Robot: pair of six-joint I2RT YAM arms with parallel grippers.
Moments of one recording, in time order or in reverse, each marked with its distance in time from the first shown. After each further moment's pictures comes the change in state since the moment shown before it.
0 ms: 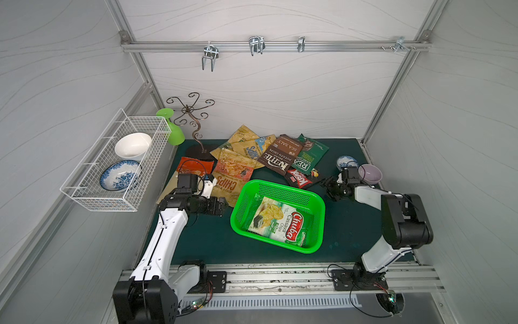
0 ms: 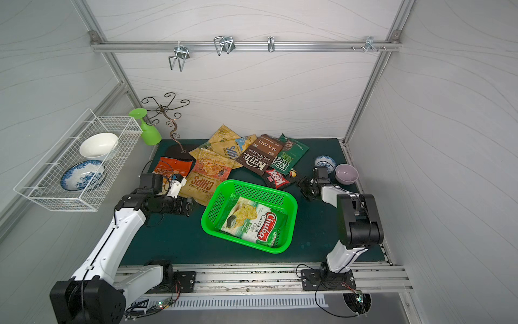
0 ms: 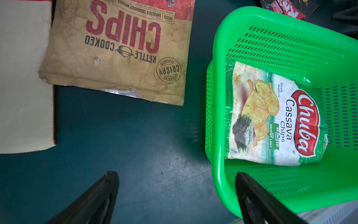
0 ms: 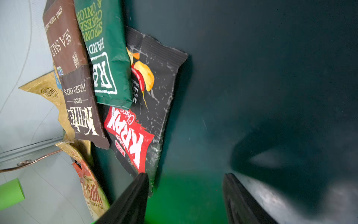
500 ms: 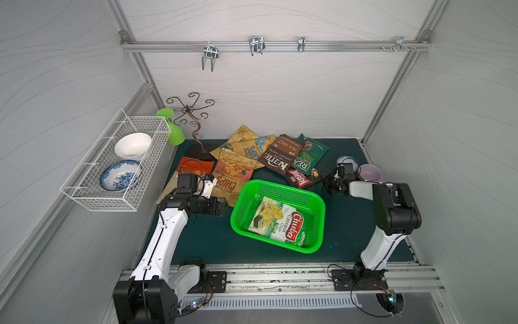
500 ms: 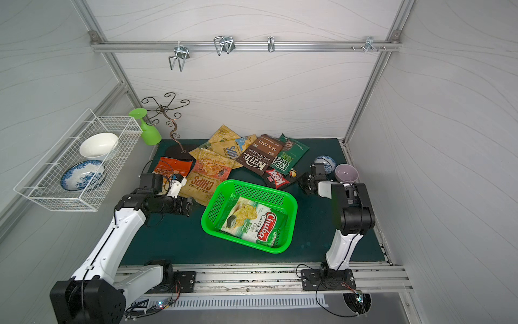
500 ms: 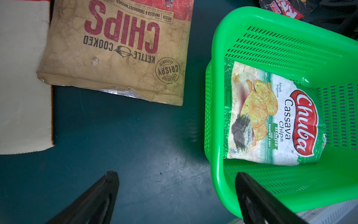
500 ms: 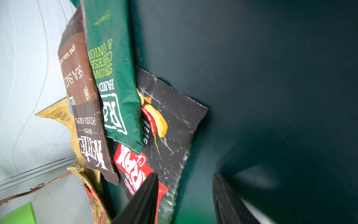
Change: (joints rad) left arm 0.000 0.000 0.000 0.000 0.006 0.000; right arm 0.019 0.158 0.093 0.146 0.045 0.076
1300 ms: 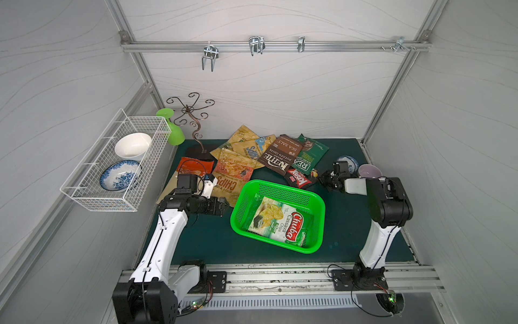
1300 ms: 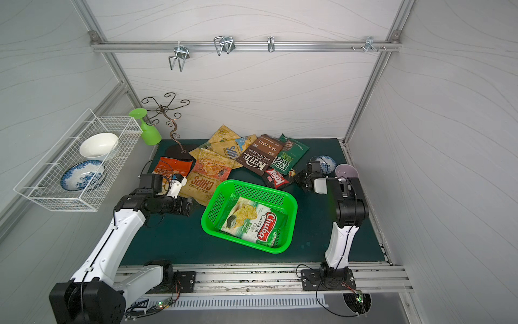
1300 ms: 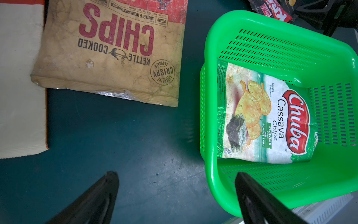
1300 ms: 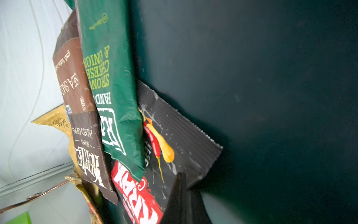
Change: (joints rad) left arm 0.000 -0.010 0.000 0.000 0.026 0.000; right arm 0.023 0.086 0.067 0.019 0.009 0.012
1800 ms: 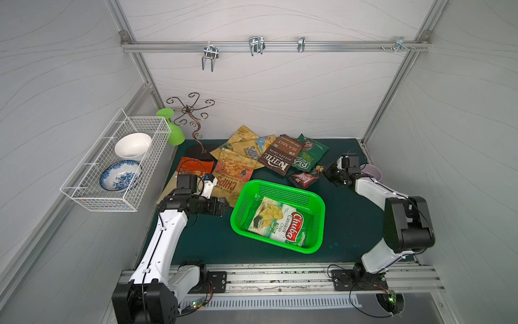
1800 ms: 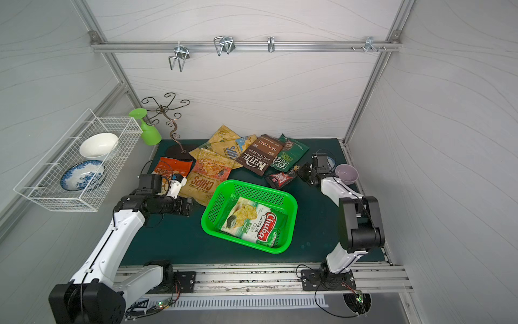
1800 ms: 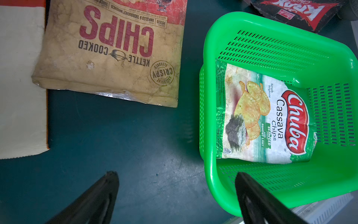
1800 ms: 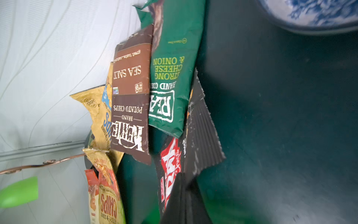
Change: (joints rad) left arm 0.000 -0.010 0.000 0.000 0.001 0.000; right arm 0.001 -0.337 0.000 -0.227 0.038 -0.170
